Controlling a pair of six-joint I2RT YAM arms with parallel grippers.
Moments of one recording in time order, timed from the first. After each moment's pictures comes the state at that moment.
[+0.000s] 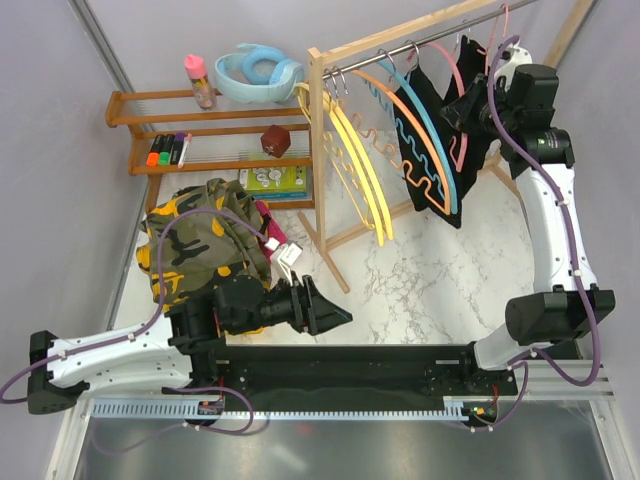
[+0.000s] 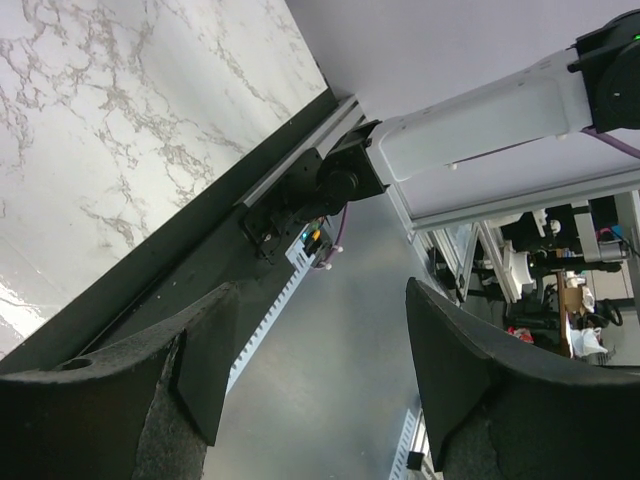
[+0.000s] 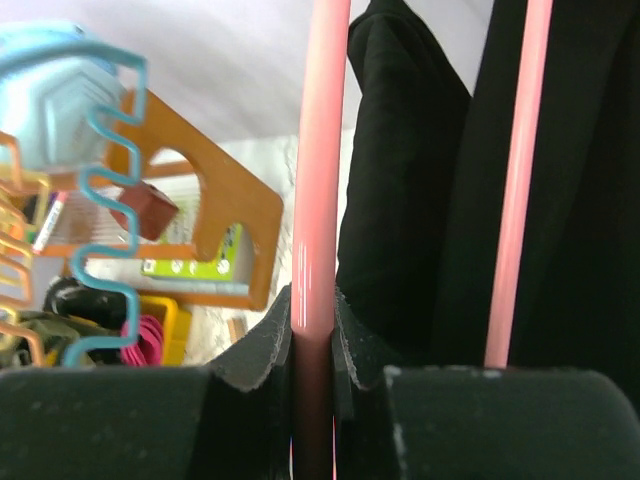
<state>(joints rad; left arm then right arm) -1.25 0.76 0.68 -0.12 -0.05 -0.96 0.02 1.56 1.87 -0.59 -0.30 0.37</state>
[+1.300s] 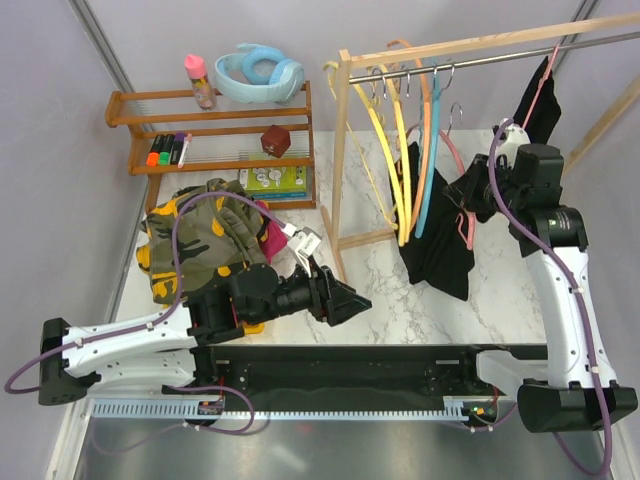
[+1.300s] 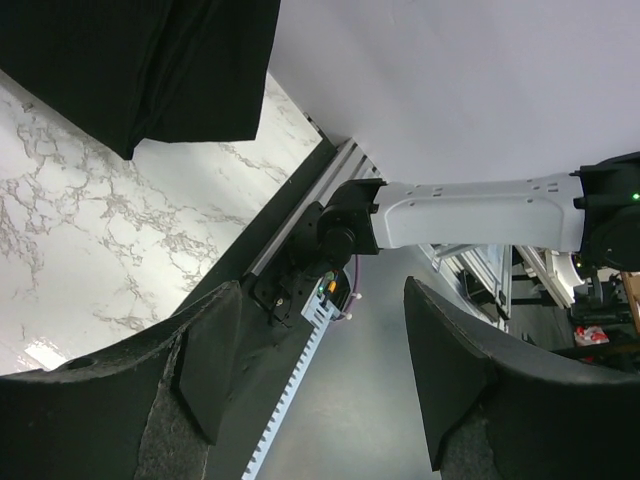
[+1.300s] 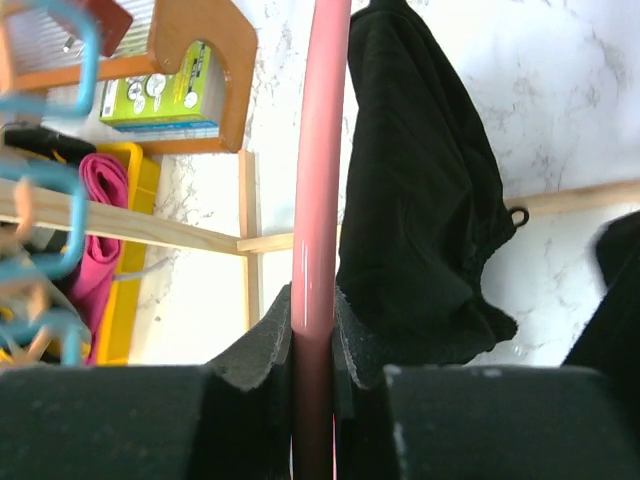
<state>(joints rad) -1.25 0.92 0.78 0.03 -0.06 -0.76 0.02 1.08 1.33 -0.72 -0.32 0.30</state>
